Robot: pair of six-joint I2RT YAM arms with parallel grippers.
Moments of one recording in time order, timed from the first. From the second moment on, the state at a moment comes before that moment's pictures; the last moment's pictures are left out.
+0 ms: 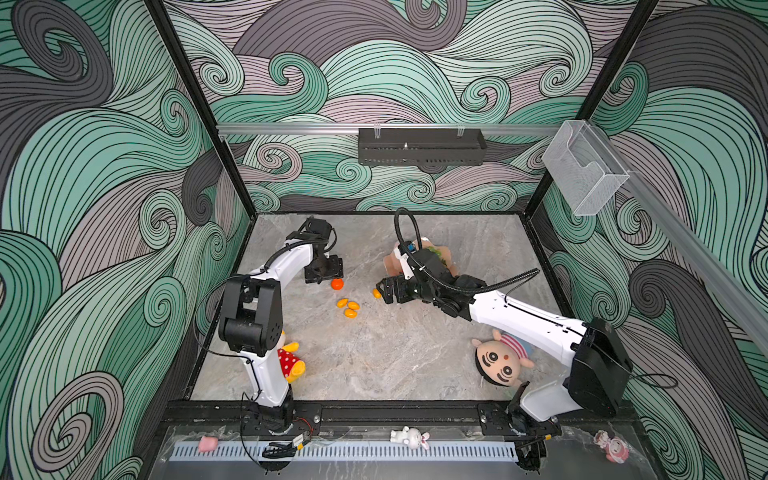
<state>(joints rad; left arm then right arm) -0.19 1.84 1.39 -0.87 0.07 -0.31 0.83 1.50 1.13 -0.33 0.01 0.43</state>
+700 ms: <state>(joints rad) -0.17 2.07 1.54 -0.94 0.14 -0.30 0.83 1.40 1.02 -0.33 0.04 0.43</state>
